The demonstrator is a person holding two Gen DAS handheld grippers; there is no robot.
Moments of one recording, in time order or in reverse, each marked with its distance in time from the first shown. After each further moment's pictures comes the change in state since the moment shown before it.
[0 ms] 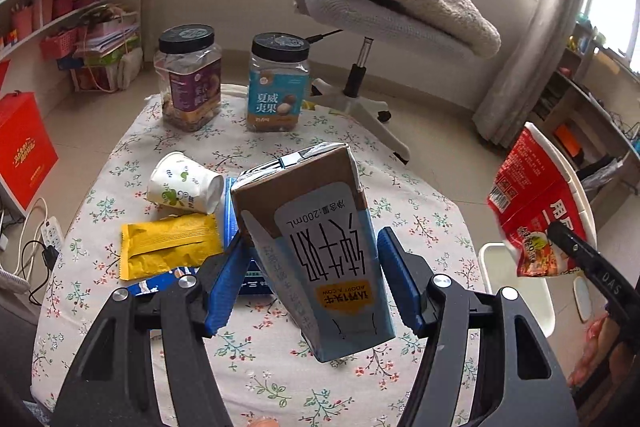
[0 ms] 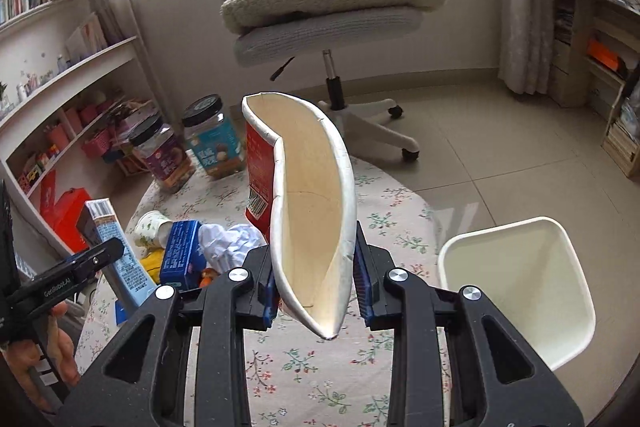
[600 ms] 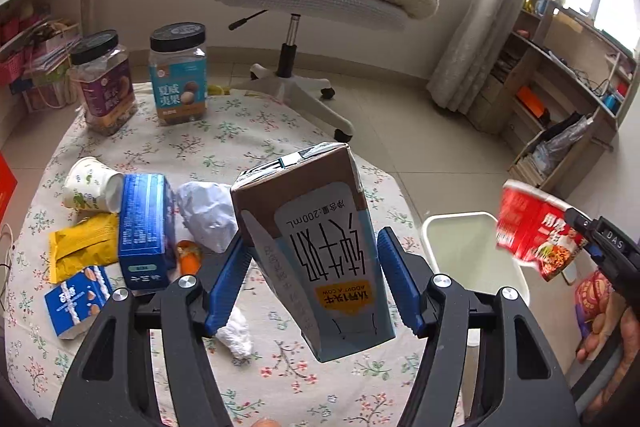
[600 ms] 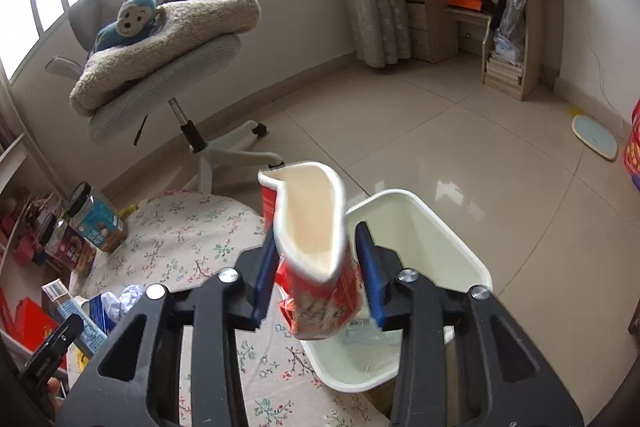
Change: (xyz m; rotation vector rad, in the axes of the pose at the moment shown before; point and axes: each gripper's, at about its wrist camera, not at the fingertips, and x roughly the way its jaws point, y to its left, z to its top) left arm 0.024 -0.099 -0.015 0.117 0.061 -0.136; right arm -0.048 -0.131 -0.010 0.336 -0.085 -0.334
